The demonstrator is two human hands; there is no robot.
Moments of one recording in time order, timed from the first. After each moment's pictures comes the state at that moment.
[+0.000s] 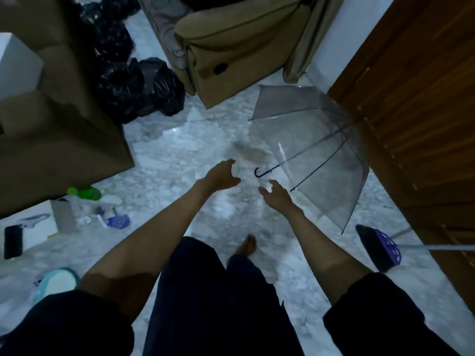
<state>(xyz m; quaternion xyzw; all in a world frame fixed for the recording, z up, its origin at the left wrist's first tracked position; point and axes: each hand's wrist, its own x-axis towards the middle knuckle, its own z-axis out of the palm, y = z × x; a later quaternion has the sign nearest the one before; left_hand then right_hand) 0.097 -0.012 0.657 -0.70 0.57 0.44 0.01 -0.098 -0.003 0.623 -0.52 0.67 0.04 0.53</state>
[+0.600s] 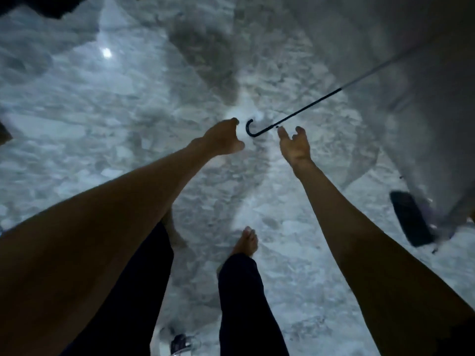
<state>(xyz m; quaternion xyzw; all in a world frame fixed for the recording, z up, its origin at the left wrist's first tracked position) 0.094 -0.179 0.222 -0.62 0.59 0.51 0.07 -0.087 -0.169 0.217 -0.31 0.83 -0.09 0.47</state>
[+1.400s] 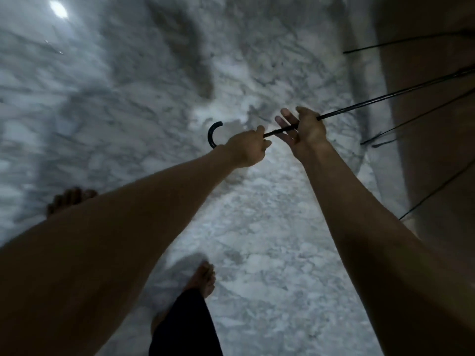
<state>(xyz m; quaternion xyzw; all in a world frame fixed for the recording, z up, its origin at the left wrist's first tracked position) -0.023 -0.214 0.050 -0.55 0.65 0.52 -0.10 -0.133 -0.266 0.113 -0.14 0.78 -0.33 0.51</state>
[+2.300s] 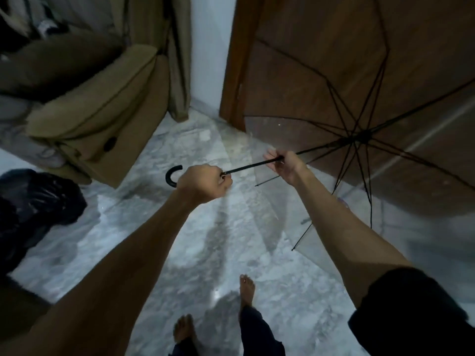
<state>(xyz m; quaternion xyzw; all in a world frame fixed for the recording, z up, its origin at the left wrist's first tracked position) 0.077 -0.184 0.710 -0.40 0.91 0.14 0.00 -0.168 -0.147 0.692 0.01 0.65 -0.56 0.51</state>
